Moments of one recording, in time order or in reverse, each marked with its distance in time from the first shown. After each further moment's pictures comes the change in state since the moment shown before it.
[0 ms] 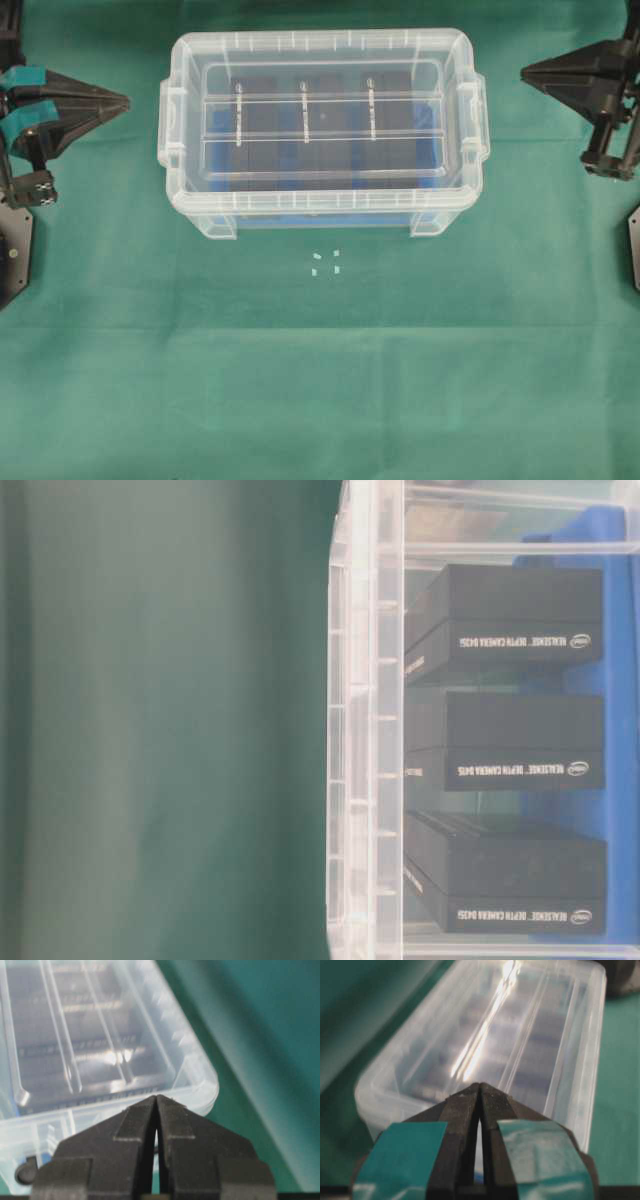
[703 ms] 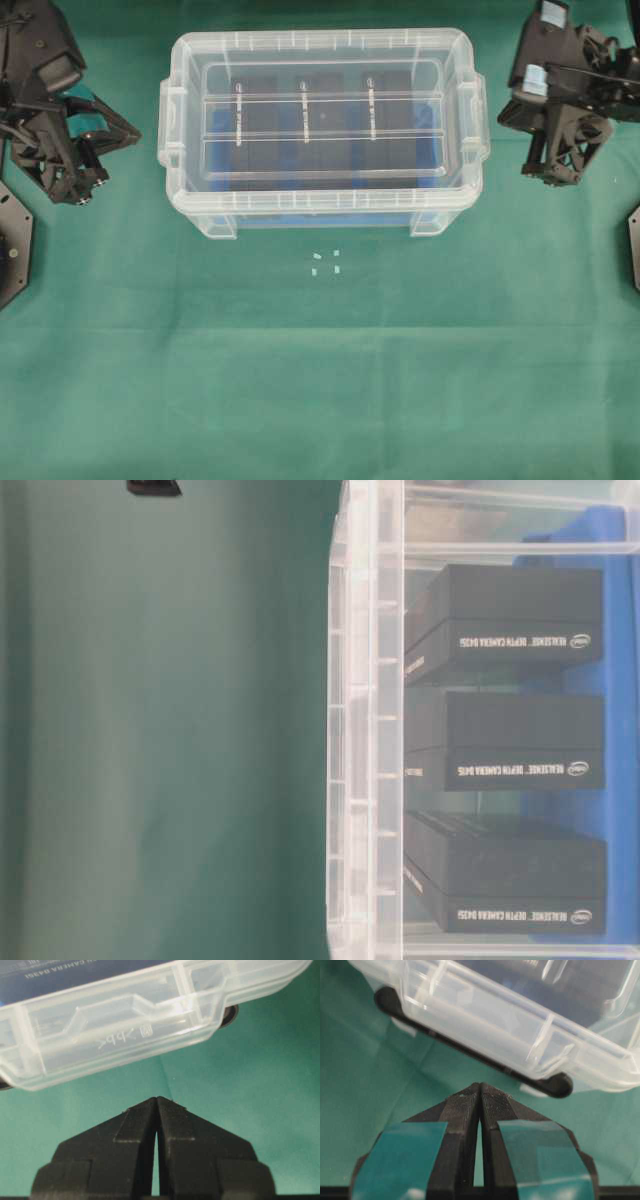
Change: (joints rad) left arm 0.040 0.252 -0.143 -0.002 0.460 -0.094; right arm -0.005 0.362 -0.156 -0.002 0.371 0.032
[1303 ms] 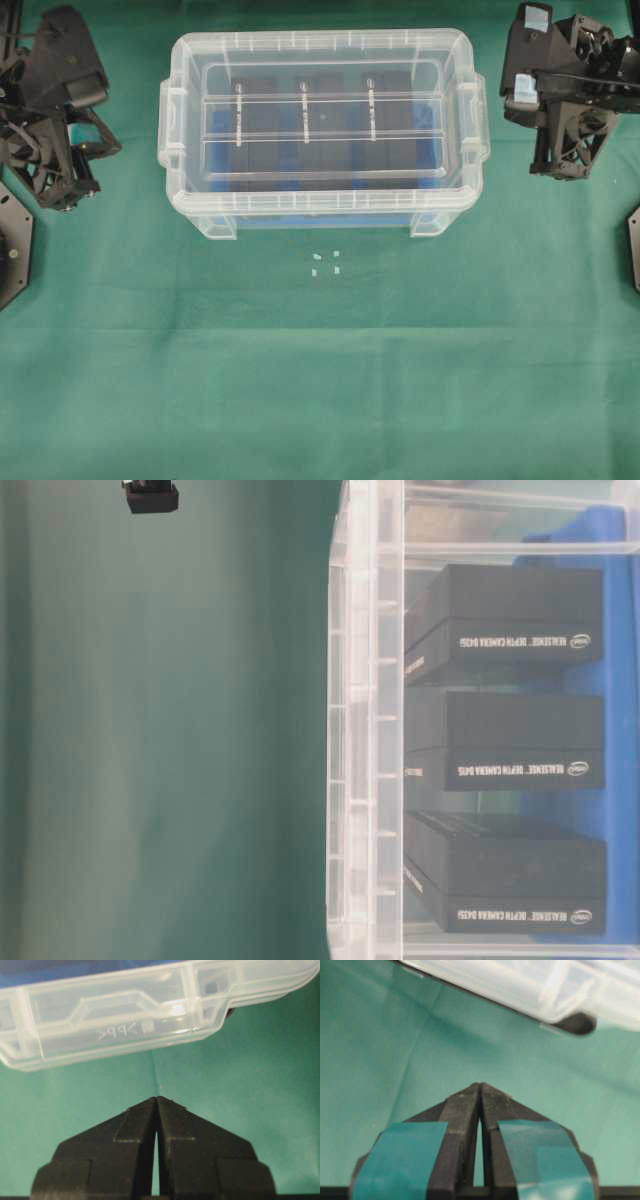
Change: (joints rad) left arm 0.000 0.060 -0.075 0.012 0.245 0.121; right arm 0.000 0.008 -0.055 -0.035 0.120 -0.126
